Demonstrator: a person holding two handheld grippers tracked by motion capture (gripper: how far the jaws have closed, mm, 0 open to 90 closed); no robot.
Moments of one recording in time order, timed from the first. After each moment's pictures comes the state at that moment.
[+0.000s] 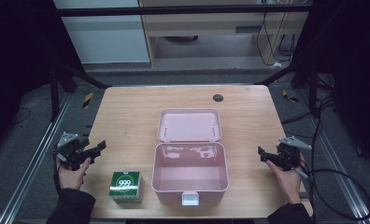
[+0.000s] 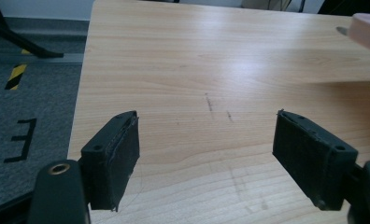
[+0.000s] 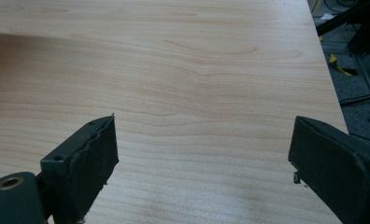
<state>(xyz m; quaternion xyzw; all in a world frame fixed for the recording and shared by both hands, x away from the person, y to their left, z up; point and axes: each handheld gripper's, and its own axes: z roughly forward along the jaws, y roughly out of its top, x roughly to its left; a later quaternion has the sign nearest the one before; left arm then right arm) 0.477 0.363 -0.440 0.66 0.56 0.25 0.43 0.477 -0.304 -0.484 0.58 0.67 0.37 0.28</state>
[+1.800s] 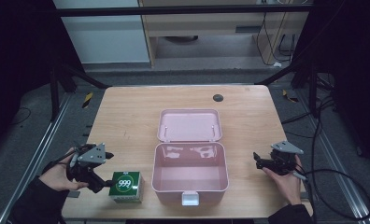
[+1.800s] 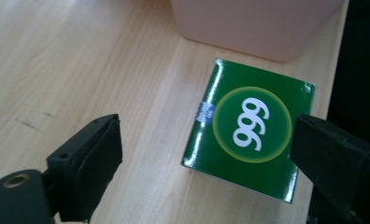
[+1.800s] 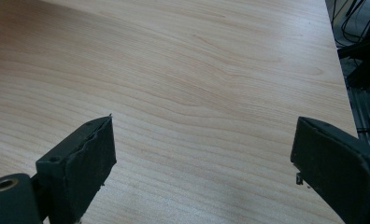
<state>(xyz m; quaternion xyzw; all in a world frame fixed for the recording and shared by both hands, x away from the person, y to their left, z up) 0.438 0.297 -0.378 0.95 0.12 0.09 0.27 0.466 -0.290 -0.489 0.51 0.72 0.35 0.31</state>
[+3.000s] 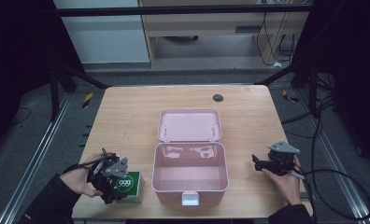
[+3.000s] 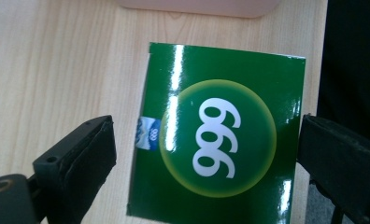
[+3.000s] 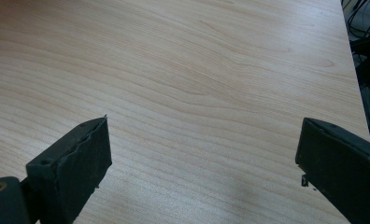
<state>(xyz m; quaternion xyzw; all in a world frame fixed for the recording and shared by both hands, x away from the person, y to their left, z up) 0.436 0.253 -0.413 0.98 0.04 0.05 0.18 0.468 -0.286 -0.494 0.51 0.74 0.33 0.30</state>
